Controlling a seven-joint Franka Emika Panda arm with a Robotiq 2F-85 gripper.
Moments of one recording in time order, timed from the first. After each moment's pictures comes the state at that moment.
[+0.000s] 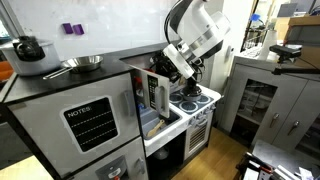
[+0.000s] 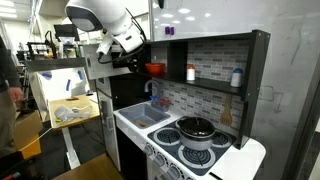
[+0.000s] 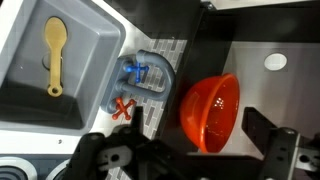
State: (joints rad) arm 0.05 -0.03 -0.05 -2.31 1.30 2.86 0.01
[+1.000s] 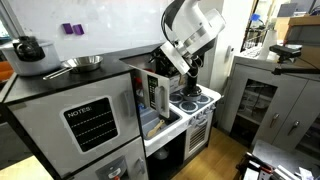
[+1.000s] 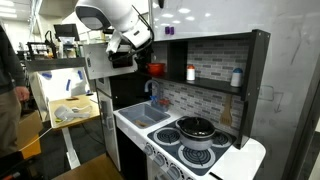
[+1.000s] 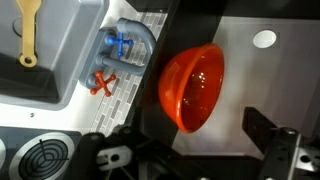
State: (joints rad) arm 0.05 0.03 -0.06 -2.22 1.31 2.92 -0.05
